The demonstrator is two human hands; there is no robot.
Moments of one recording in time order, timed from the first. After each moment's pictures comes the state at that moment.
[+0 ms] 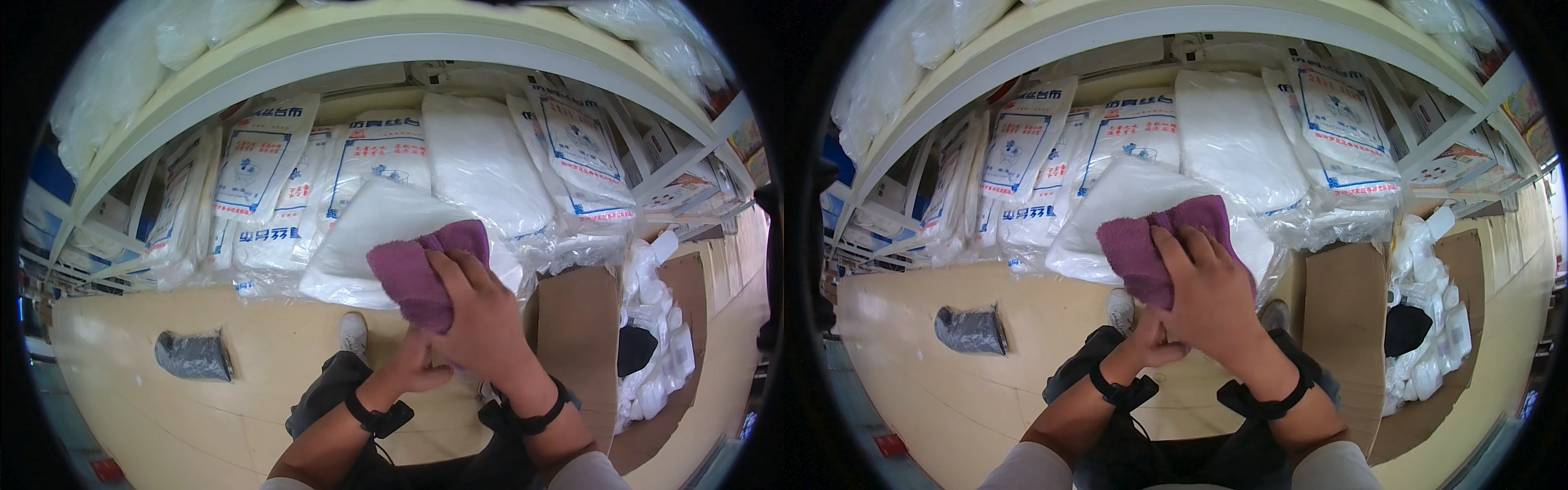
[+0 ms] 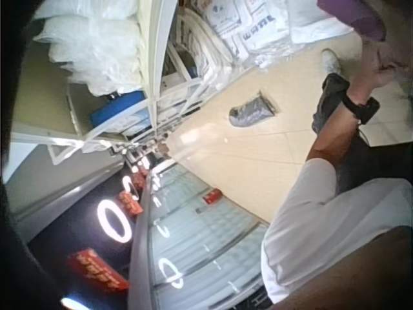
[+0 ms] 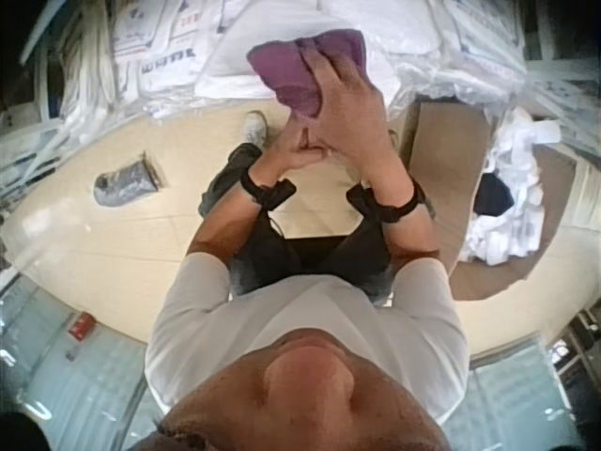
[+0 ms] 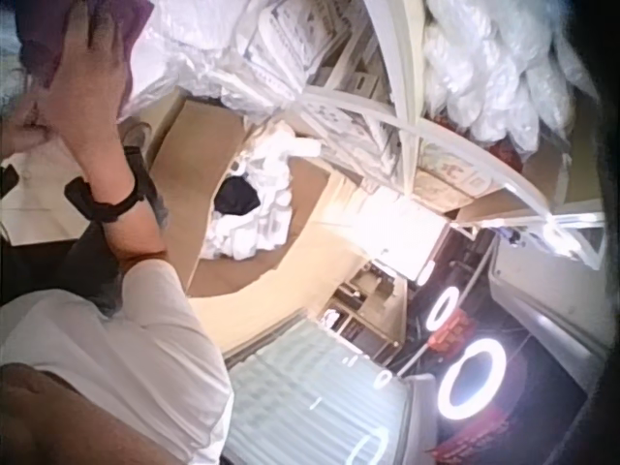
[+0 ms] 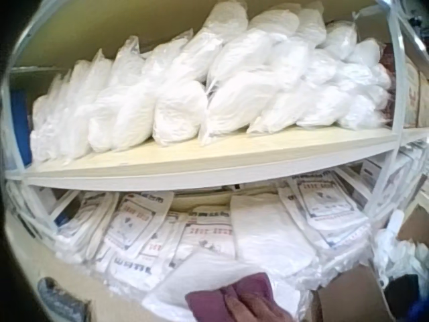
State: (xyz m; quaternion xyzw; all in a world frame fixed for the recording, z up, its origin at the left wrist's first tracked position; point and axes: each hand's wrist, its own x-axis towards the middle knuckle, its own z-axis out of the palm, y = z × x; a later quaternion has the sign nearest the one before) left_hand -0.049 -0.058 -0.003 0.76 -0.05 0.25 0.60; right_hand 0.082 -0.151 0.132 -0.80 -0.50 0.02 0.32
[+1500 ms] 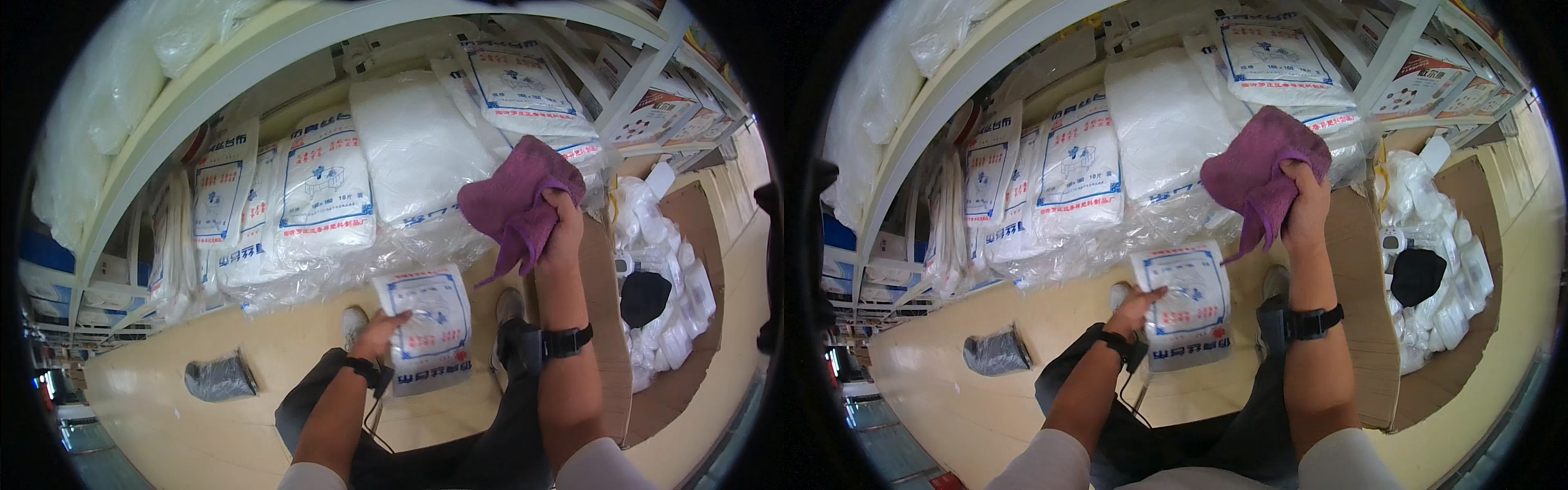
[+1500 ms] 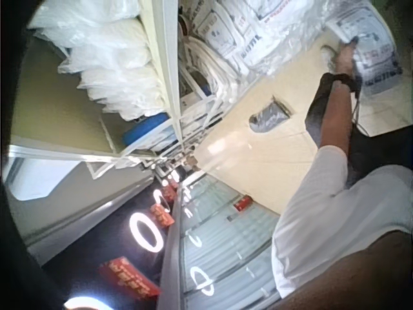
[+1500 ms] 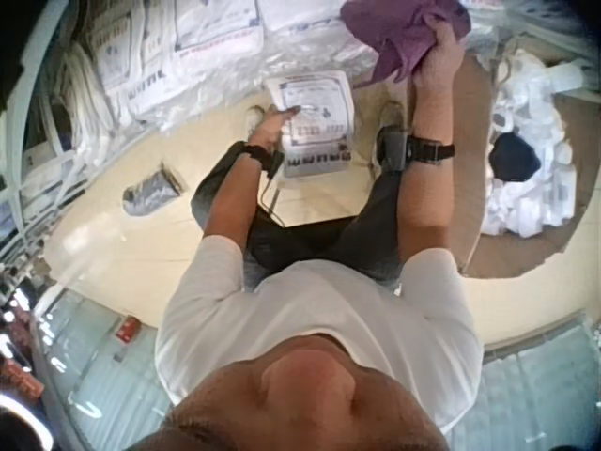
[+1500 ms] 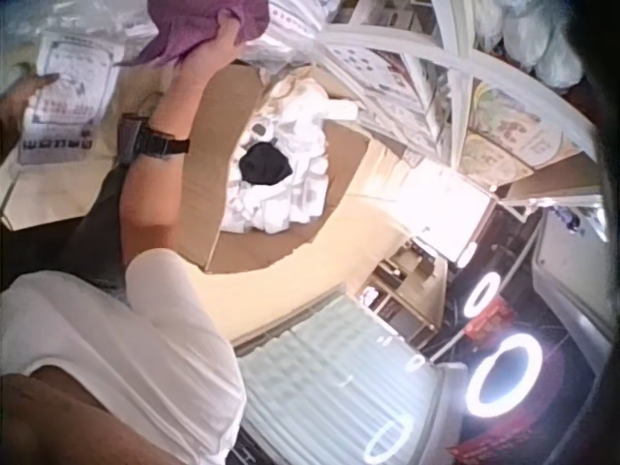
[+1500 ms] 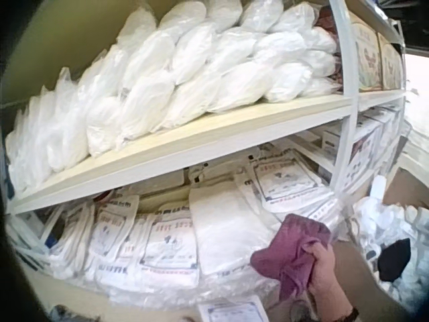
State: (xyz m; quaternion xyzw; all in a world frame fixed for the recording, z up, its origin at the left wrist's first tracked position) left_hand -0.056 -0.044 -0.145 0.45 0.38 -0.09 0.80; right_hand 0.232 -0.255 0.046 -0.44 -0.01 0.13 0.89
